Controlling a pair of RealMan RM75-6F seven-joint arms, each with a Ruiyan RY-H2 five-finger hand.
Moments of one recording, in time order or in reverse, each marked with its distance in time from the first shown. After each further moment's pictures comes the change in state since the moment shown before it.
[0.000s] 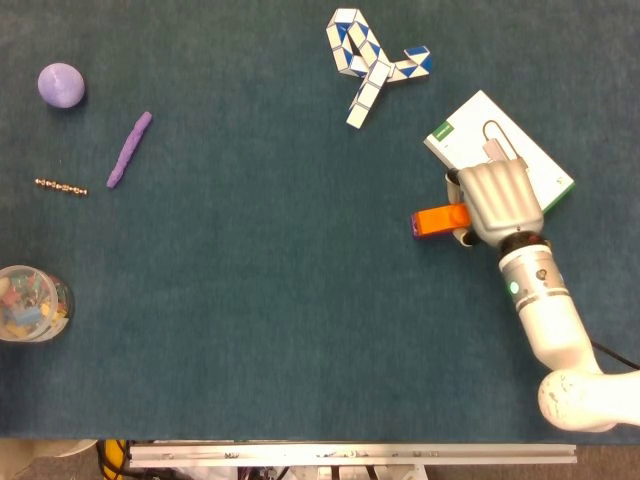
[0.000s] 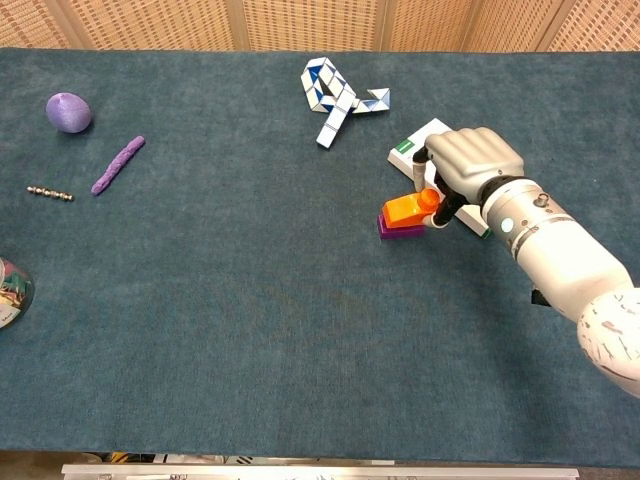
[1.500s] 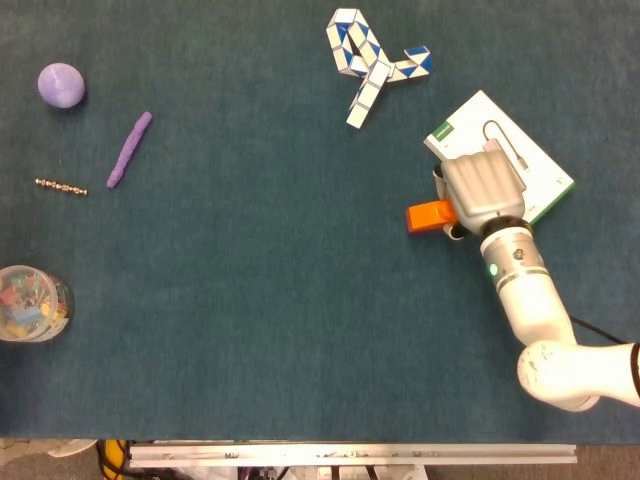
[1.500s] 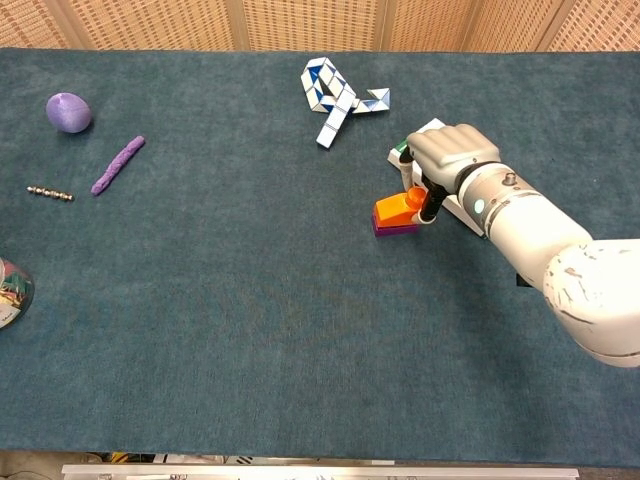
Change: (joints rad) left arm 0.005 -0.002 0.002 0.019 -0.010 0.005 -0.010; right arm 0.109 -0.005 0.072 0.011 0.220 -0.060 -0.136
